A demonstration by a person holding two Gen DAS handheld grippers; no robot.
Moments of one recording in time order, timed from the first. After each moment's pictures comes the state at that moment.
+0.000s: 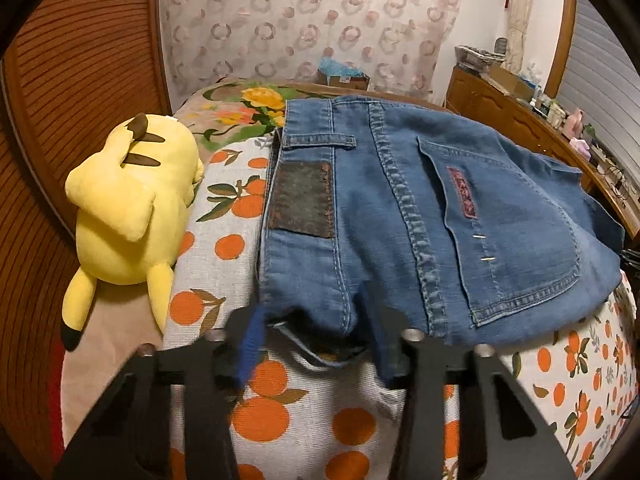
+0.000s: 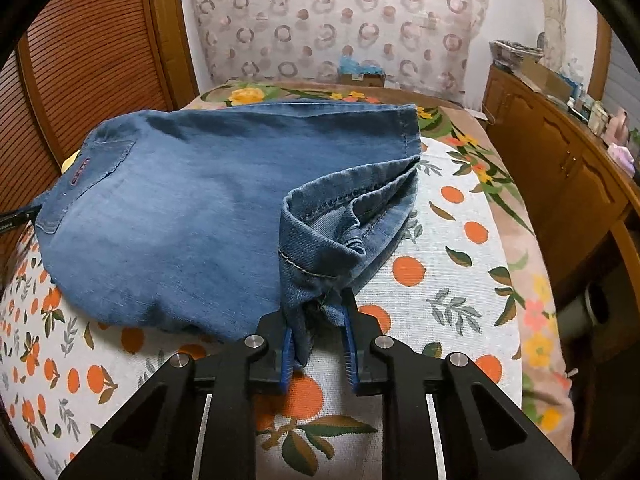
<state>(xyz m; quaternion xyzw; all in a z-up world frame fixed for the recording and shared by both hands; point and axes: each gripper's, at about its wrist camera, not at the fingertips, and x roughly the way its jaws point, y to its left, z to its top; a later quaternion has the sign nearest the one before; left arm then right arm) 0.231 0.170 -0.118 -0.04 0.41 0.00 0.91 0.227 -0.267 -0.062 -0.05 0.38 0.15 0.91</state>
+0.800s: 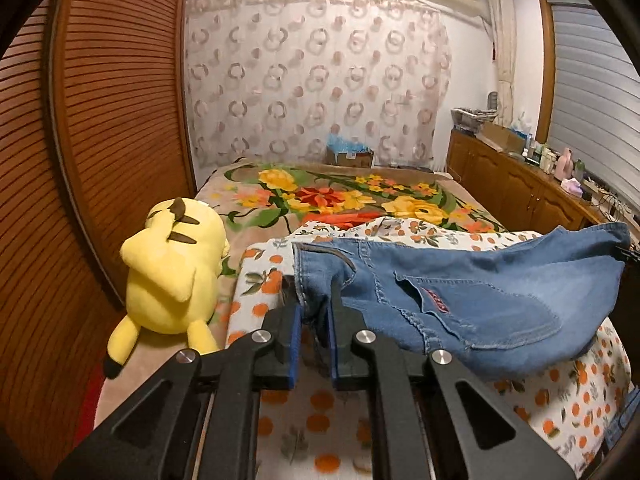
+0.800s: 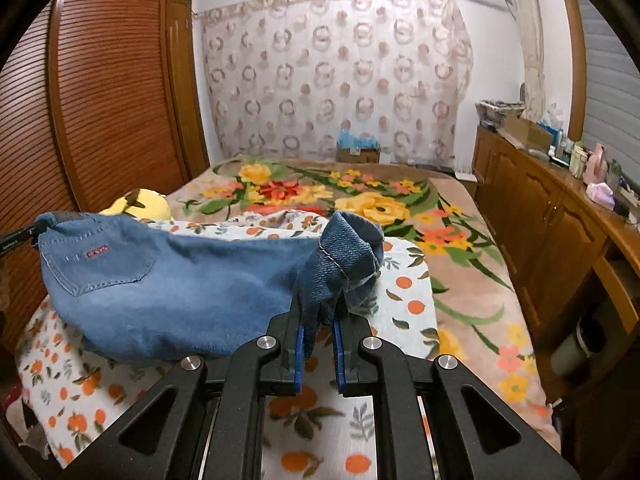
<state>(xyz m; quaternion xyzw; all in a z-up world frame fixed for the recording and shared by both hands) 0.140 0.163 -0.019 -0.02 0.28 0.02 0.96 0.144 -0.302 0.007 -0.03 0.25 0.16 0.96</state>
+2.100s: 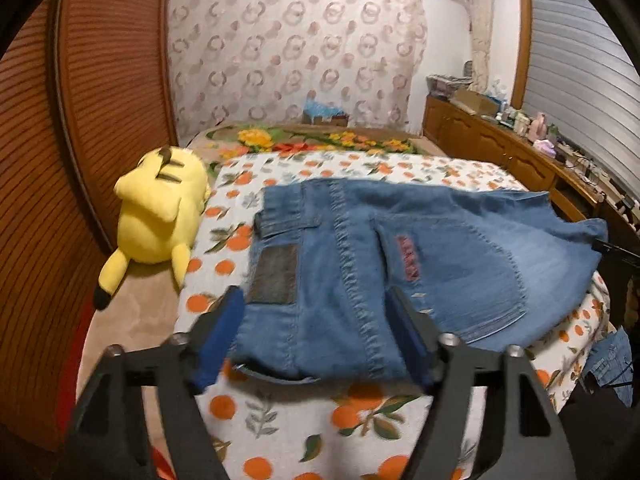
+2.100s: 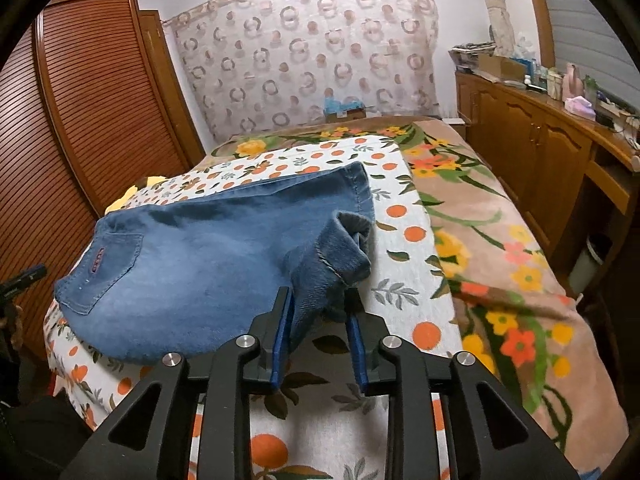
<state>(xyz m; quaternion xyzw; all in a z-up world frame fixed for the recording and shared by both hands) 0.032 0.113 -0.070 -0.02 0.32 -0.02 0.95 0.046 -0.351 -0.057 0.05 0.30 0.14 0.94</state>
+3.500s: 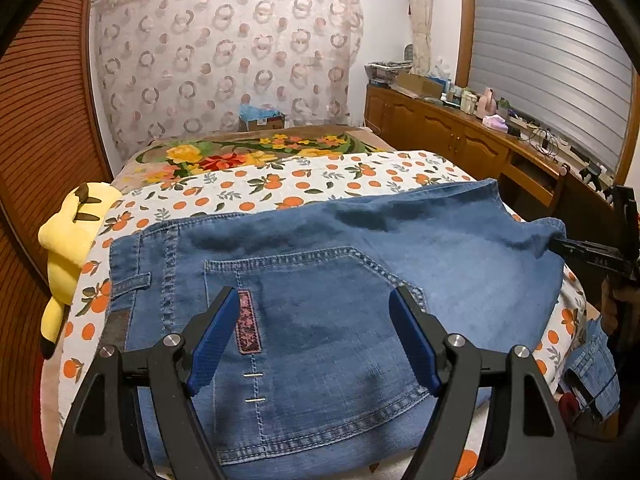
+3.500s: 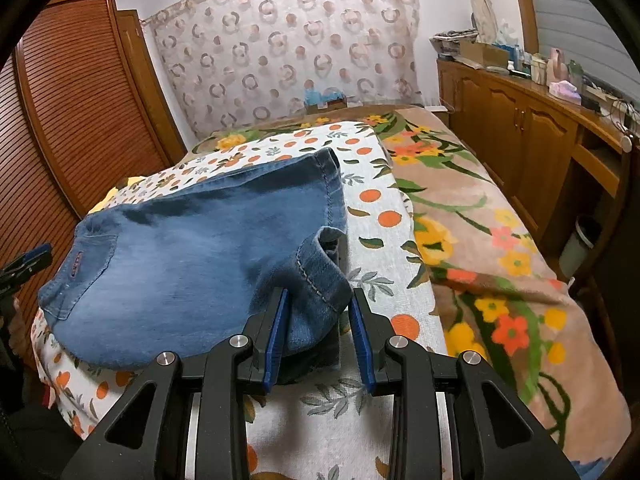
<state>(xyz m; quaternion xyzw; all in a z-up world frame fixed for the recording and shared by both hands) 0.091 -0.012 -0.064 0.02 0.33 -0.11 0.94 0.056 -0.372 -0.068 0.06 0.32 0.12 0.94</state>
